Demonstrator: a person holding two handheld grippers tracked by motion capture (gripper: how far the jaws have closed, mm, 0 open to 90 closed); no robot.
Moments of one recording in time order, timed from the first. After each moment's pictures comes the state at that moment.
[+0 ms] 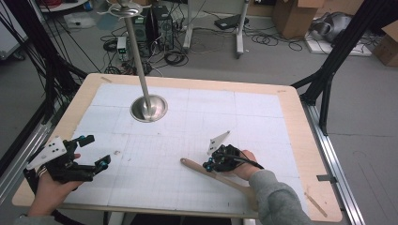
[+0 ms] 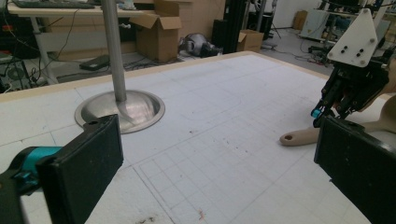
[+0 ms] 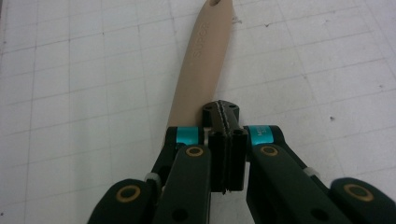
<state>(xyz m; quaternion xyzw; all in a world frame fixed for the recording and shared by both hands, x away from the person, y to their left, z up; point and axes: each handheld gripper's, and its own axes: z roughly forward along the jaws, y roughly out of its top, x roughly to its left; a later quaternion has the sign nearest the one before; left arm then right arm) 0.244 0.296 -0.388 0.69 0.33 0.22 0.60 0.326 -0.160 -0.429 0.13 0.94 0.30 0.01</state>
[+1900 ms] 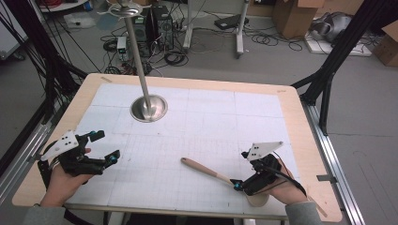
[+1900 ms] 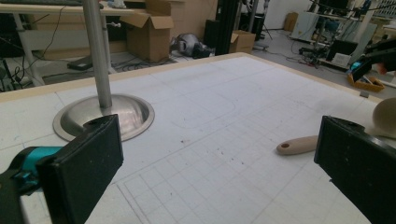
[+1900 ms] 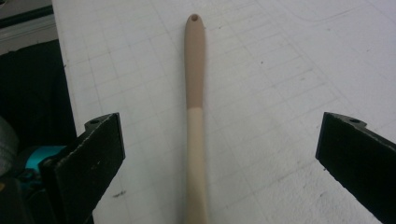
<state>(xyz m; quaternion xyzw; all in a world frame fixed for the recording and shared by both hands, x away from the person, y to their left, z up) 0.264 0.279 -0.391 0.70 0.32 0.20 0.61 0.261 -0.247 -0.377 0.22 0.90 0.38 0.08</state>
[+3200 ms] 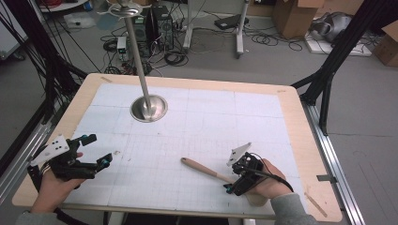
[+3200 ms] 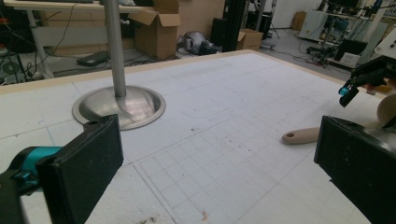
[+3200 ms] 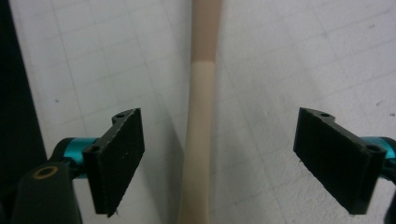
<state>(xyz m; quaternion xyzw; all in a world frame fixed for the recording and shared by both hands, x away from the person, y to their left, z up) 0.251 0.298 -0.394 0.69 0.33 0.21 0.60 0.278 -0.210 -0.409 0.20 0.95 0.23 0.05</state>
